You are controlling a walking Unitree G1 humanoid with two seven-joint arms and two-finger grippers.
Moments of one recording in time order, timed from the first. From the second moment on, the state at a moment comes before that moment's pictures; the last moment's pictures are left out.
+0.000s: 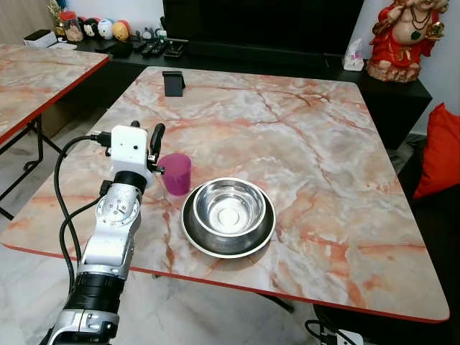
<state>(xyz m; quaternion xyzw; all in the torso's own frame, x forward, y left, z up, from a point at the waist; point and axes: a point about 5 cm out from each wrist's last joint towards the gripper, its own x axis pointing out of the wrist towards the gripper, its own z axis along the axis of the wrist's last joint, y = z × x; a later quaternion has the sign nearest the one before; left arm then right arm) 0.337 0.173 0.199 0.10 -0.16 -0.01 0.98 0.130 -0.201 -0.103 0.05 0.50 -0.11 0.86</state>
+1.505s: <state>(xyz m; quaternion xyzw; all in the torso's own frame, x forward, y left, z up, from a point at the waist) 0.346 0.180 0.214 0.09 -0.19 0.01 0.98 0.125 -0.190 -0.106 0.10 0.49 -0.16 0.85</state>
